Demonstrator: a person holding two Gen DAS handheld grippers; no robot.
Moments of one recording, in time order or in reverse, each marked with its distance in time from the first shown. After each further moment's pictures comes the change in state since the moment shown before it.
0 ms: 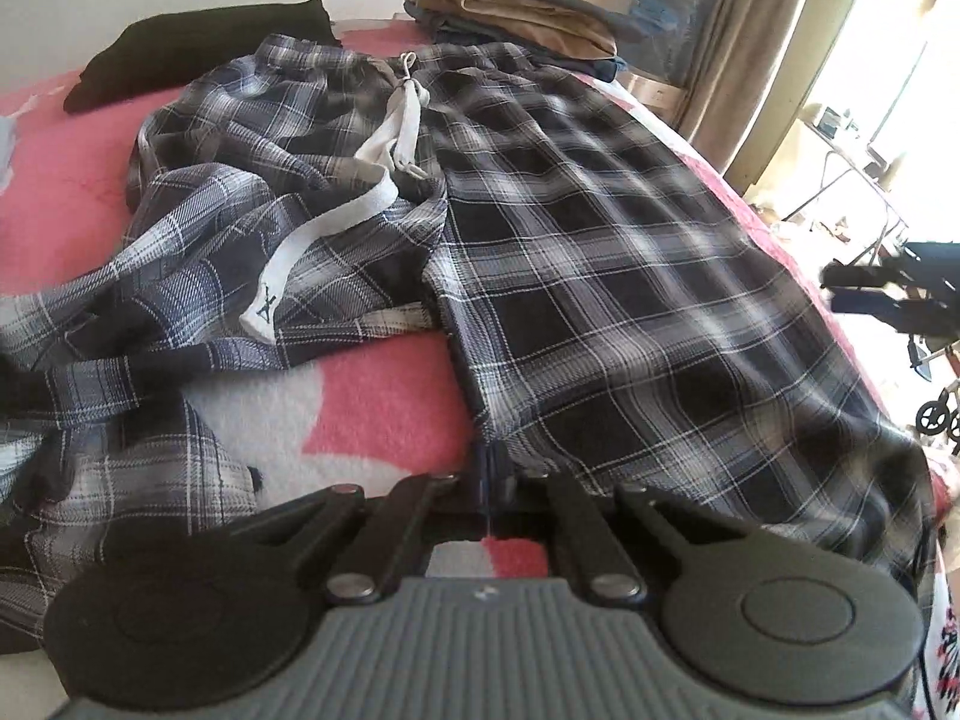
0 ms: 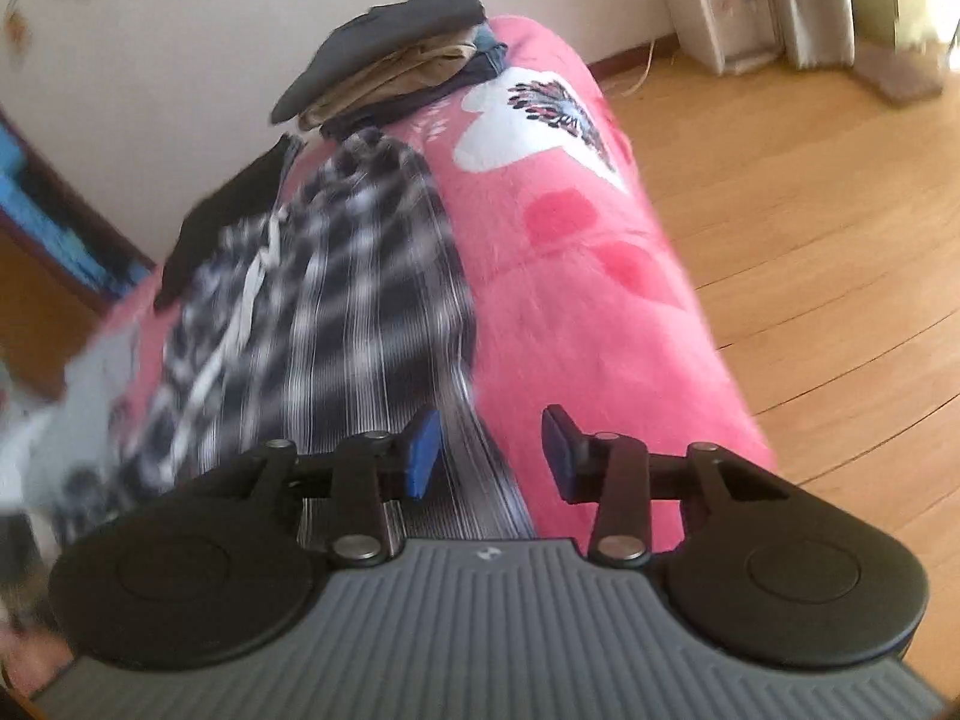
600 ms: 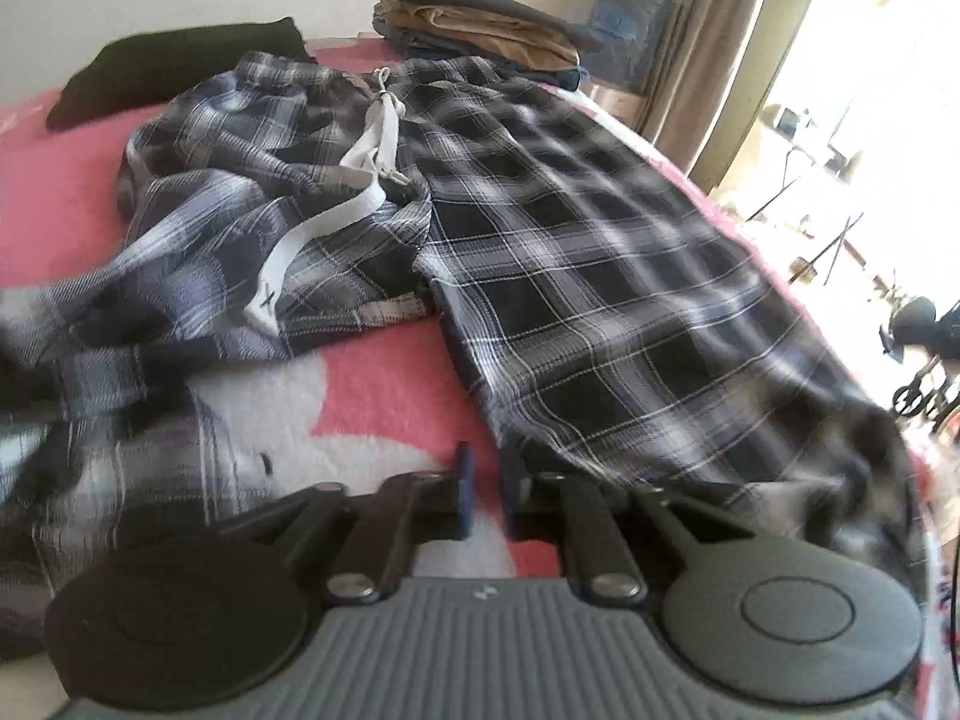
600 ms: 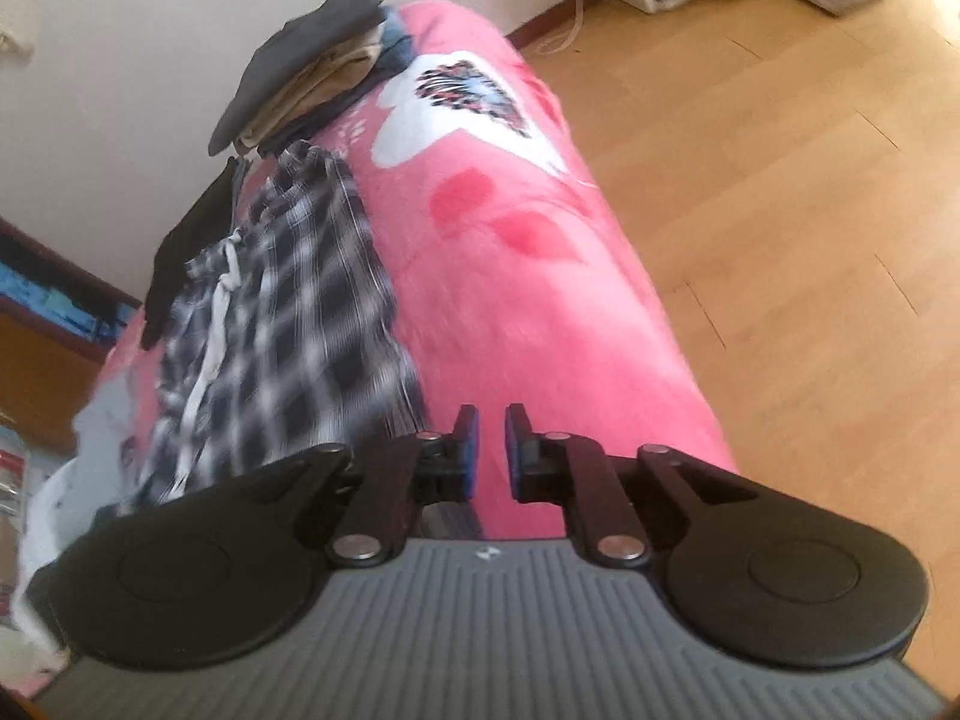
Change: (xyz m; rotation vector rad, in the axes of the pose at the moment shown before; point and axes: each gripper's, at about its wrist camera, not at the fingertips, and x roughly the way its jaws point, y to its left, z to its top) left arm -0.013 0.014 -0.015 0.028 -0.043 -0.084; right arm -0.072 -0.048 -0.024 0.160 0.063 -0.038
